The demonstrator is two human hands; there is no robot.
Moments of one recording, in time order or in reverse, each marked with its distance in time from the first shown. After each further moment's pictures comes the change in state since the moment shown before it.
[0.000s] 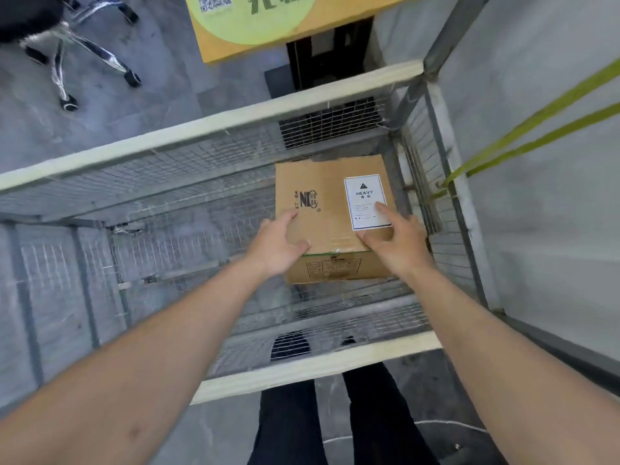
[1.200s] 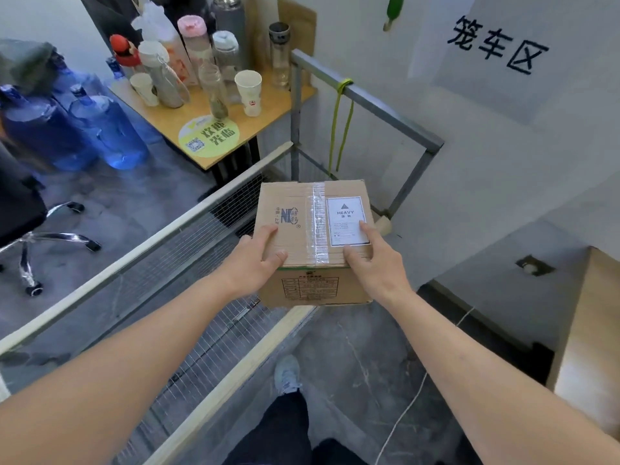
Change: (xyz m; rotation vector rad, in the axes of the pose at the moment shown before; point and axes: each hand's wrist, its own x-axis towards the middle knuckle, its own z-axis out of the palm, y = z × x) left_hand -0.330 -0.041 -0.146 0.426 -0.099 0.680; right_hand -0.458 -0.086 0.098 0.361 0.648 0.003
